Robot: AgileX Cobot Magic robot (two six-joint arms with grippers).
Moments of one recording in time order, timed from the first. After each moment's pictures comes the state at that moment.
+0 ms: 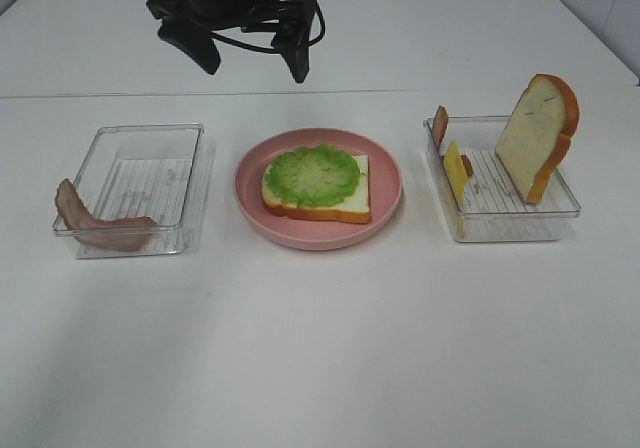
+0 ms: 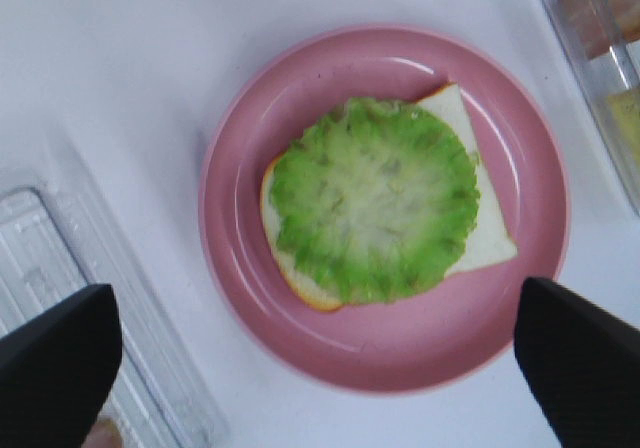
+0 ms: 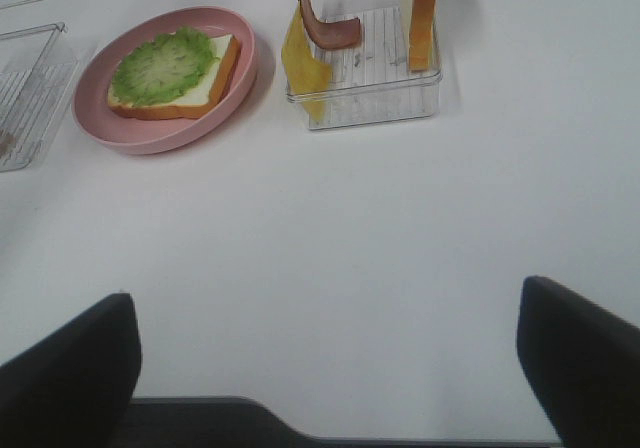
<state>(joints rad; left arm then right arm) -0.44 2.25 -2.20 -0.13 1.21 -0.10 -0.02 0.00 -0.45 0.18 1.09 0.02</state>
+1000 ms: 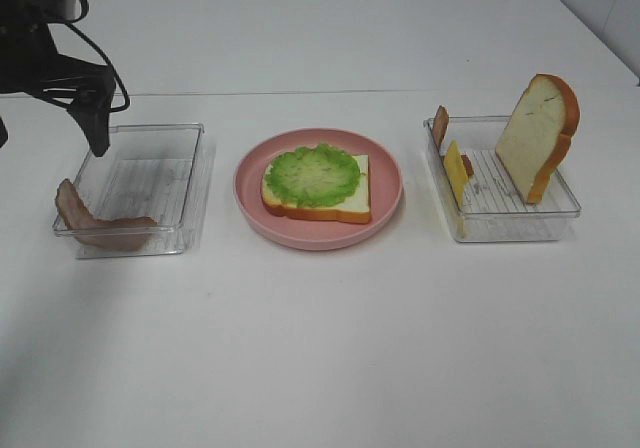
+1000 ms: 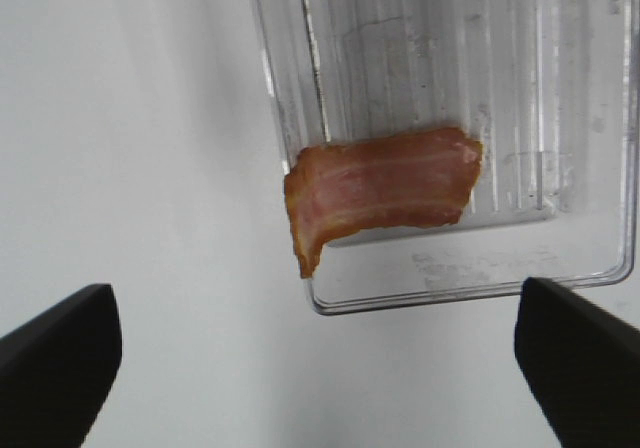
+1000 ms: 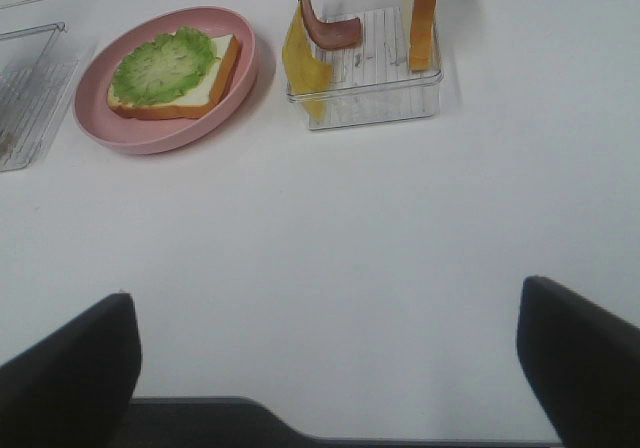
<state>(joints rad) -0.14 2.04 -1.69 -0.01 1.22 -0.10 -0.02 0.00 -0.45 0.18 1.09 0.02</state>
